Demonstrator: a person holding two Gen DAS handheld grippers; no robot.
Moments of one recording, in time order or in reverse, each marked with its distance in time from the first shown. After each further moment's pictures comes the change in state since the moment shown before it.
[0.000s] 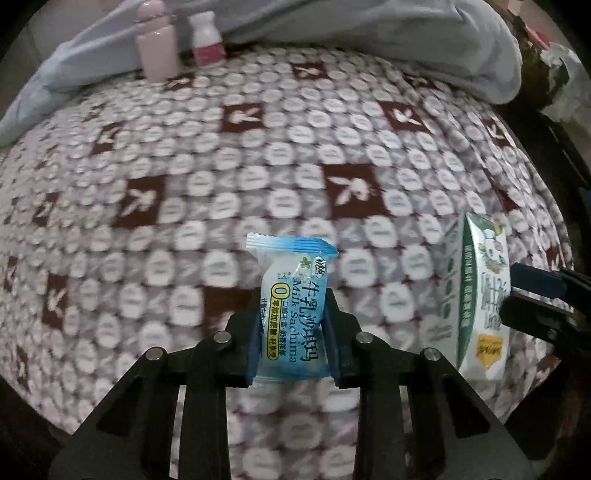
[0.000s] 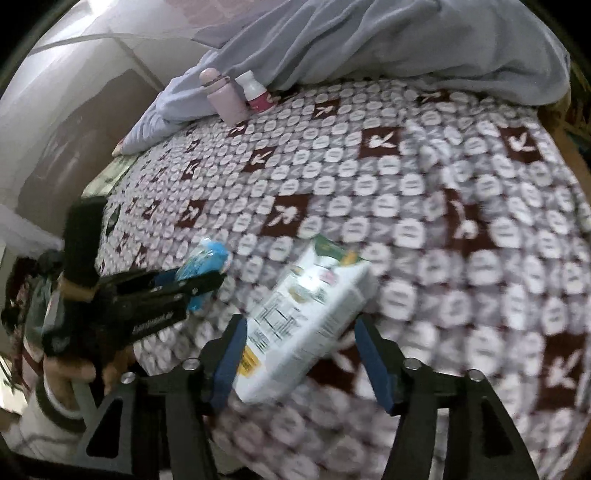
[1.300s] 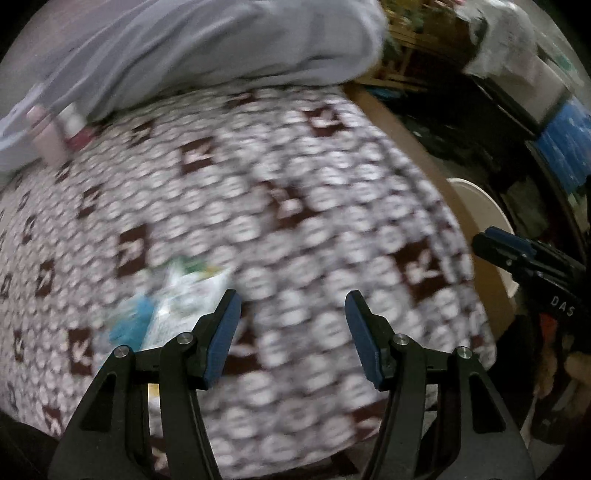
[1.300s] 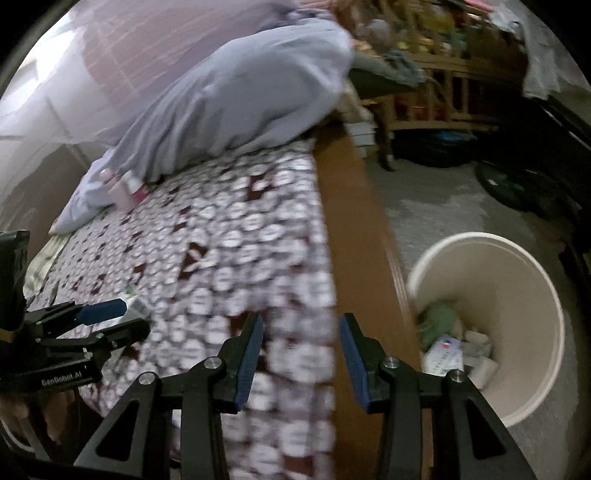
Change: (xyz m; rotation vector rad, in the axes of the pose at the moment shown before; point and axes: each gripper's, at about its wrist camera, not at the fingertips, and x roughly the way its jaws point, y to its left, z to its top) left arm -0.038 -0.200 0.015 0.187 -0.031 -0.115; right arm -0.151 -0.179 -0.059 0.148 -0.257 -0.219
